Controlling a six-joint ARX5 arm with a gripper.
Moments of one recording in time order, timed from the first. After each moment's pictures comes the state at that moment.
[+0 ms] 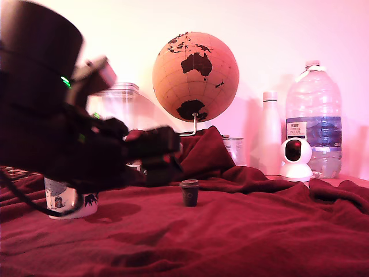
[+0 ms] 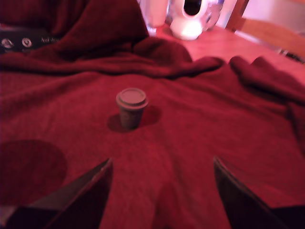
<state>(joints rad) -0.85 1.76 0.40 1.06 -0.25 -0.28</state>
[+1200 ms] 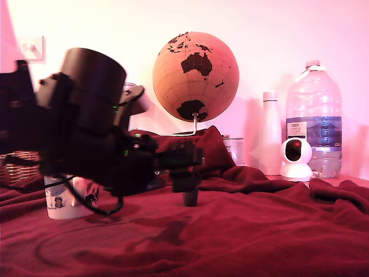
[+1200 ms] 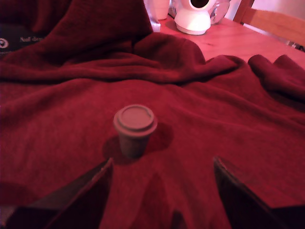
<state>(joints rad) -0.77 1.94 0.63 1.02 -0.14 -0.25</state>
